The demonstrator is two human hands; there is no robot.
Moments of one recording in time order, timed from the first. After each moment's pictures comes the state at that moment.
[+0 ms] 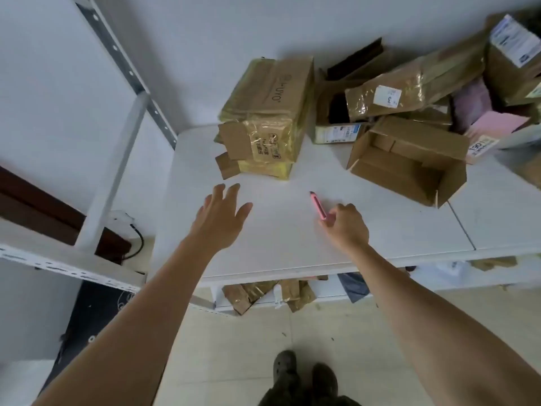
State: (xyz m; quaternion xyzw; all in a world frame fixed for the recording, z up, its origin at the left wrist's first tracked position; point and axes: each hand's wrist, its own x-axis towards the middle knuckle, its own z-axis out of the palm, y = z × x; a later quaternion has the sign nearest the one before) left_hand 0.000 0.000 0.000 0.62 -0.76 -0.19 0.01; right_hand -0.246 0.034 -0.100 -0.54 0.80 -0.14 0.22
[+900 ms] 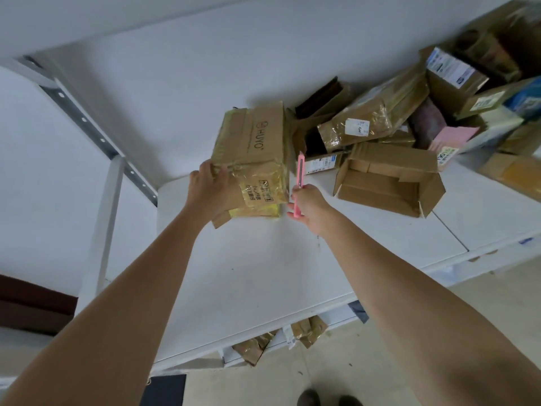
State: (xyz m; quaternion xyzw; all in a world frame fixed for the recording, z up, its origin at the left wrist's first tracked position) left_hand -0.025 -0.127 0.058 0.62 -0.69 -0.30 0.22; right_hand -0.200 -0.073 -0.009 -0.16 0.68 -0.49 0.52
